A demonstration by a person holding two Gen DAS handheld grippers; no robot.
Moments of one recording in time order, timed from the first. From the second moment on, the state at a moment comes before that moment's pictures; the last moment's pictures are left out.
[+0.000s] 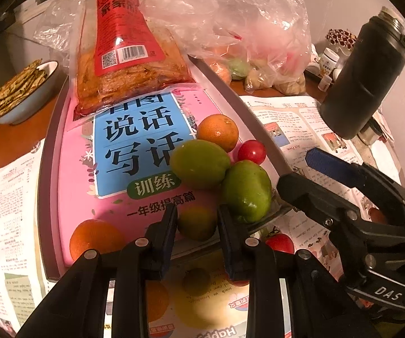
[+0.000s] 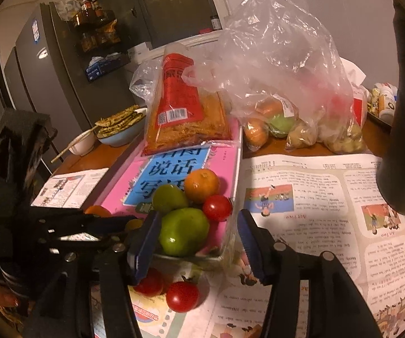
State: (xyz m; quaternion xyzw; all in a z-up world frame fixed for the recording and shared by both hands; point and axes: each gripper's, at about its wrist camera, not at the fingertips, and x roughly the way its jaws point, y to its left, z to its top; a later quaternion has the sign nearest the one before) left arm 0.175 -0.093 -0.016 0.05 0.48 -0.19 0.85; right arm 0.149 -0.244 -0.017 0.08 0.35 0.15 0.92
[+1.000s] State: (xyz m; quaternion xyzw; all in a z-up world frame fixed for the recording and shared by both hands) left arm 0.139 -0.079 0.025 0.03 0.43 -0.19 0.88; right arm 0.125 -0.257 -0.017 0.09 0.34 0.11 0.93
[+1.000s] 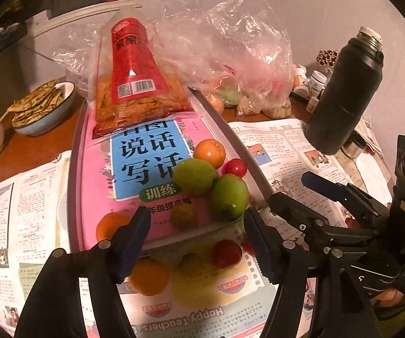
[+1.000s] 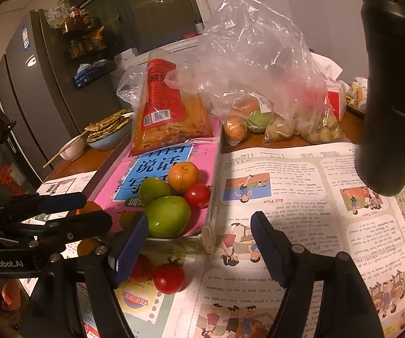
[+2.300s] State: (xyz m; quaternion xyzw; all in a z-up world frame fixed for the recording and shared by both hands) left arm 0.114 -0.023 0.048 0.02 0.41 -0.12 0.90; right arm 0.098 -0.235 0.013 0.06 0.30 0.14 0.94
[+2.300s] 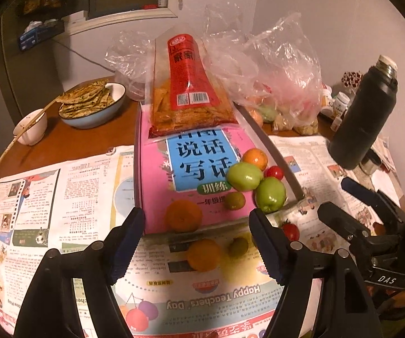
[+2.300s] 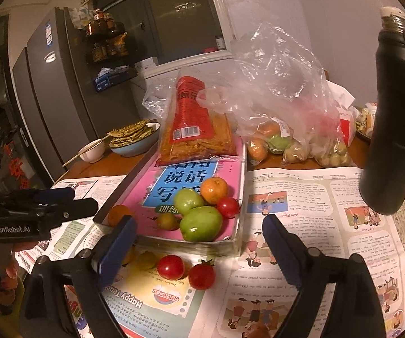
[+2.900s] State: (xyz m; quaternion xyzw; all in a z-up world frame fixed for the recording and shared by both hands) left arm 0.101 -0.015 0.035 0.03 0.43 -0.13 0.89; right arm 0.086 -0.224 0.004 0.04 0.32 0.16 0.93
